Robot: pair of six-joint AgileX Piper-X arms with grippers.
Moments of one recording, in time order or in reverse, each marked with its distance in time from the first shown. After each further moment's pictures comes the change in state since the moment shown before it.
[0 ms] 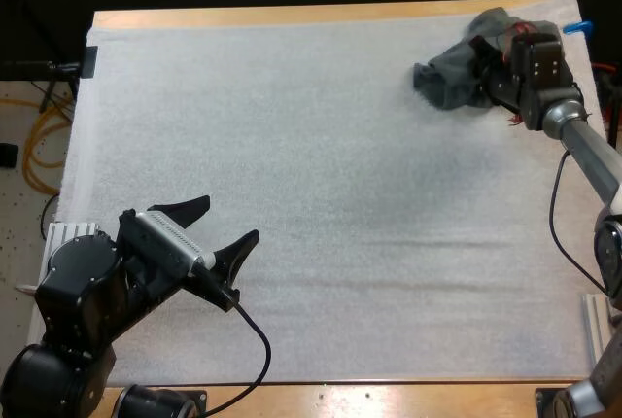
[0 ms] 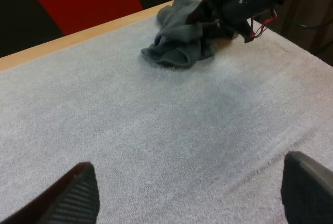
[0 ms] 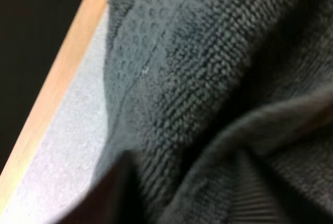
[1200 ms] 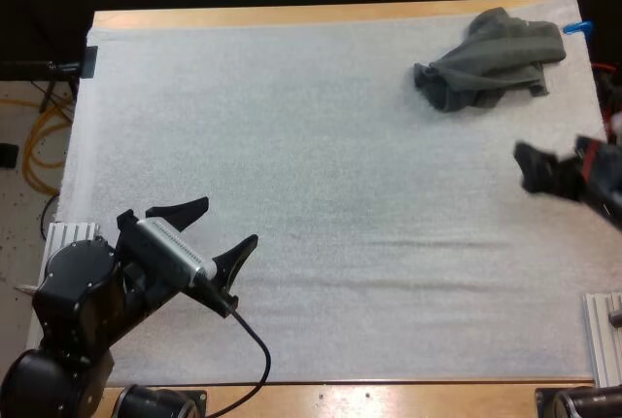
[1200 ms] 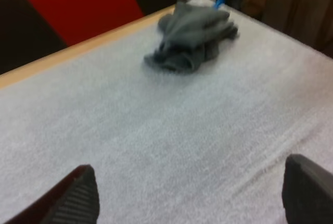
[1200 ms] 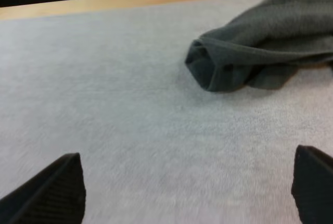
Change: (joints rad) left arm 0.000 -0.010 0.000 0.006 0.000 0.053; right arm 0.000 -1.095 0.395 0.555 -0.074 -0.821
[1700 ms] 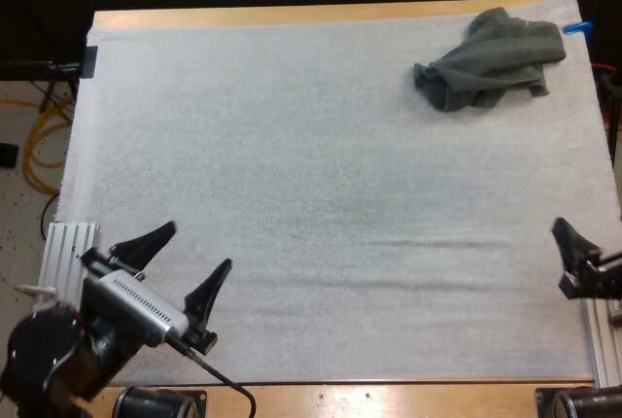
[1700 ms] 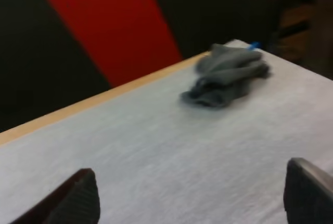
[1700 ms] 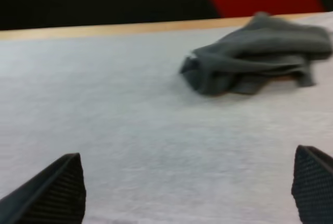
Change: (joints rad) left arm 0.063 -0.219 0.038 0.019 -0.007 0.016; right arm 0.000 -0.457 0.032 0.270 0.017 -0.056
